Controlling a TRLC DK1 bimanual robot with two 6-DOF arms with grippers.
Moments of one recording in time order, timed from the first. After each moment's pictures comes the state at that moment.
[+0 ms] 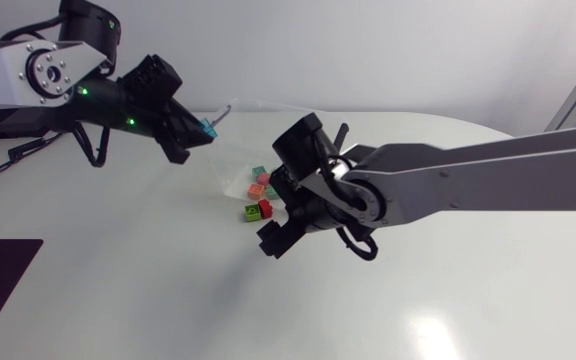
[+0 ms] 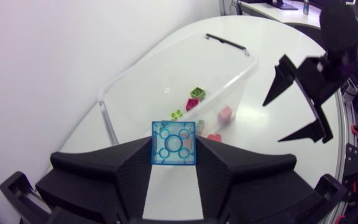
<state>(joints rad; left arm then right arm) -0.18 1.62 1.31 -0.44 0.43 0.72 0.78 1.75 1.08 -0.27 0.15 -0.05</state>
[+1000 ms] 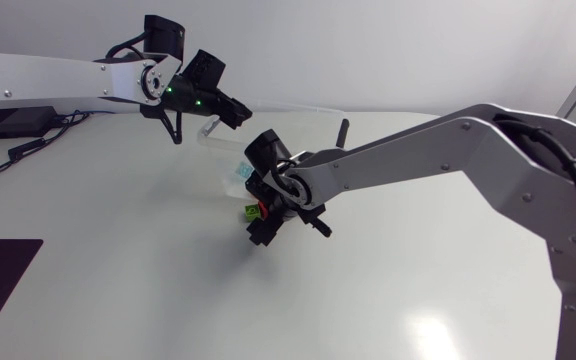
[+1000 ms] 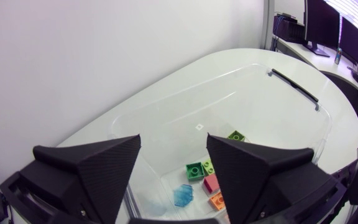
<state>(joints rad) -0.22 2.09 1.67 -0.16 0.37 0.39 0.73 2.15 1.38 -0.25 0.20 -0.26</state>
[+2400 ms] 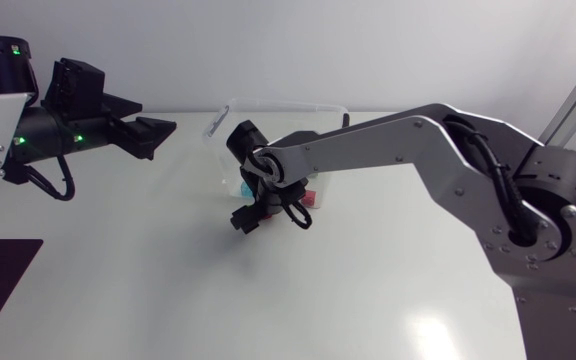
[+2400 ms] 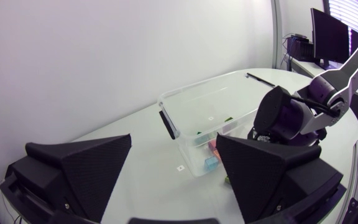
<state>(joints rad) -0.03 1.35 0.90 0.05 0.40 0.35 0.74 2.28 1.66 -0.52 0.18 0.07</state>
